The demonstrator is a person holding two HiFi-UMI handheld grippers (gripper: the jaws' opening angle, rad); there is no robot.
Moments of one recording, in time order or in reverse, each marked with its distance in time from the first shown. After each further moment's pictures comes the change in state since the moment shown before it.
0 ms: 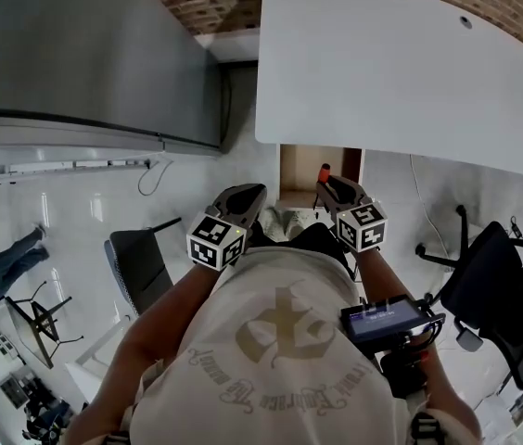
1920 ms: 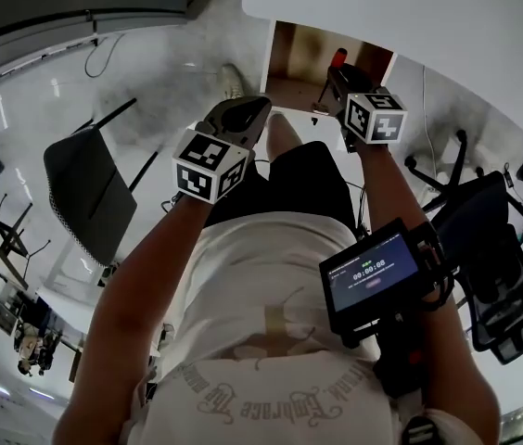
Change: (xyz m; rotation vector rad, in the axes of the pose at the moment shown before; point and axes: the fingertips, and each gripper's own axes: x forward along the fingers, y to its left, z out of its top) left arm 0.071 0.017 -0.142 -0.228 0.137 -0.008; right arm 0.100 -0.094 -0.124 0.094 0.261 -0.109
